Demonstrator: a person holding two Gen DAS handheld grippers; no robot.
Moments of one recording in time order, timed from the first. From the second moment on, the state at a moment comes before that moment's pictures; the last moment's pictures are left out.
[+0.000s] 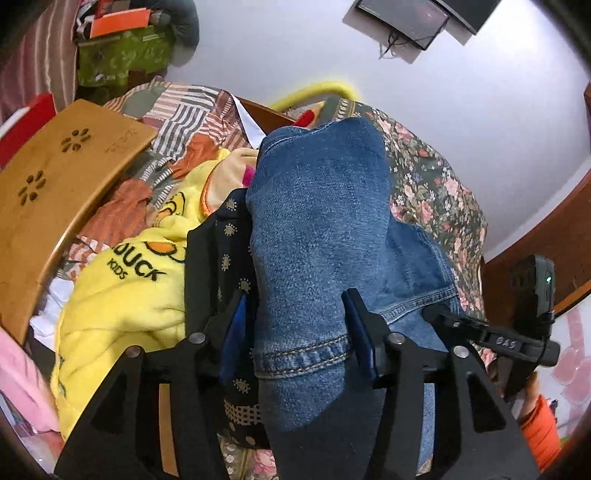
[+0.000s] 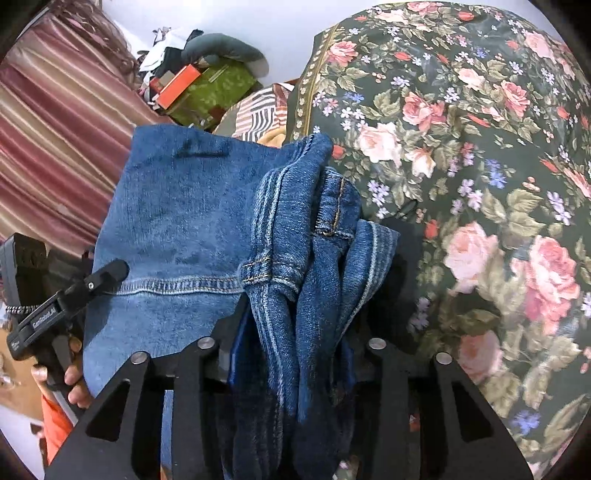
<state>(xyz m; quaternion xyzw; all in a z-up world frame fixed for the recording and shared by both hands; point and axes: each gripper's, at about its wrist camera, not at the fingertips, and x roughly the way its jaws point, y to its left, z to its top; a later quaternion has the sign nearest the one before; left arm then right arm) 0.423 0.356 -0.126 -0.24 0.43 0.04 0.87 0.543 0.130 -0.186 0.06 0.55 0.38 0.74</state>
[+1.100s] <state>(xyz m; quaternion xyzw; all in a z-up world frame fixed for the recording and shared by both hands) 0.091 0.120 0.111 0.01 0.05 0.13 0.99 0.198 -0.002 0.069 0.00 0.09 0.42 0.90</state>
